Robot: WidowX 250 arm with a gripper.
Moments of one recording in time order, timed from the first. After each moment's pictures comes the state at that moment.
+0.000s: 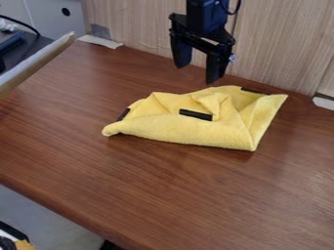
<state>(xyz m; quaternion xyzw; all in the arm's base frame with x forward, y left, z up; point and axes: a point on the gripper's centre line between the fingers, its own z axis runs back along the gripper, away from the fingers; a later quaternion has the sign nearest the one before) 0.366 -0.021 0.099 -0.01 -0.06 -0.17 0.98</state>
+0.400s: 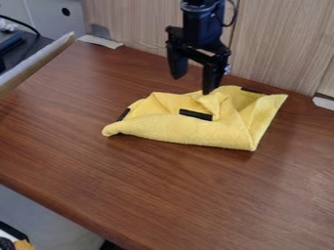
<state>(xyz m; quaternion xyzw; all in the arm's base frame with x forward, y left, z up) 0.359 -0.001 0.080 -0.01 -0.04 -0.13 0.99</state>
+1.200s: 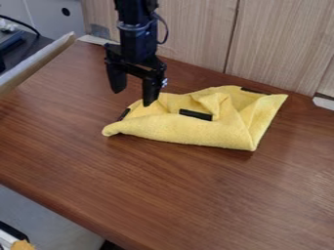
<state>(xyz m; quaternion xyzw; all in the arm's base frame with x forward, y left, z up) 0.324 0.074 0.053 0.02 -0.01 -0.04 1.00</state>
